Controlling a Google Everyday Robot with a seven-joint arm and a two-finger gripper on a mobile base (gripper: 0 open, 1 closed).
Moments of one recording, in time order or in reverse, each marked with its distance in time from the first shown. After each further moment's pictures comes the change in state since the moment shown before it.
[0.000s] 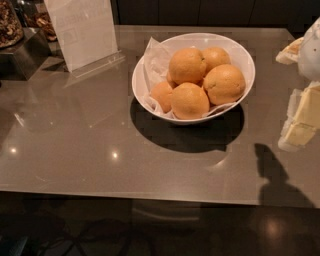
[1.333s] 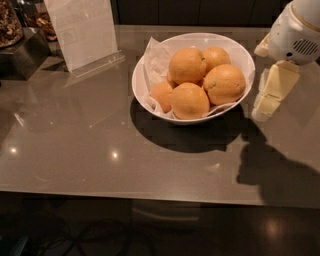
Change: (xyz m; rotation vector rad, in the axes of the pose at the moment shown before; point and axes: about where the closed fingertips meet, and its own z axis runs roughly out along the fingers) arm -0.021 -0.064 0.041 -0.064 -0.033 0.031
